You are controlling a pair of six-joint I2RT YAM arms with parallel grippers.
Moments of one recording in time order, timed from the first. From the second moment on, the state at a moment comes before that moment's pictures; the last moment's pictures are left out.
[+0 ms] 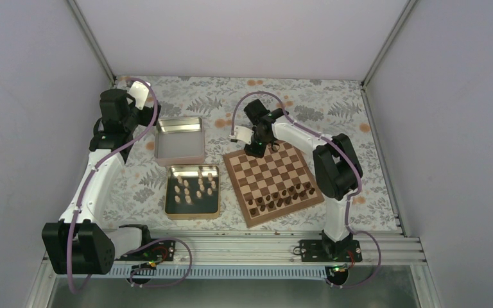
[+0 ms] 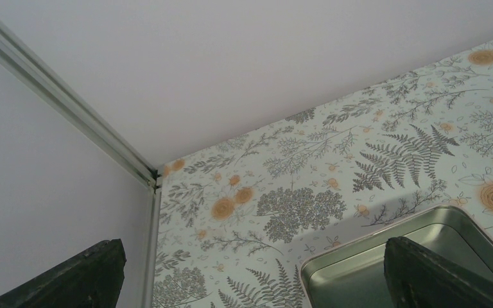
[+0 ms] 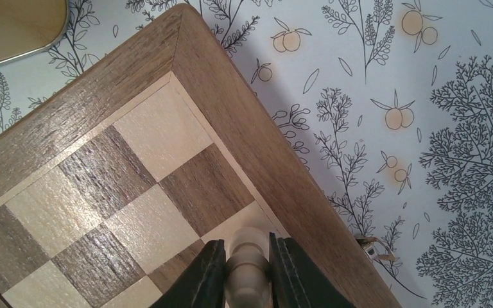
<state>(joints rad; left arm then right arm) 0.00 1.17 1.01 -0.20 -0.01 0.35 0.60 1.97 1.50 -0.82 -0.18 -0.69</state>
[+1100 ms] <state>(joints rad) 0.00 1.17 1.01 -0.20 0.00 0.35 0.61 1.97 1.52 -0.83 -0.18 -0.69</state>
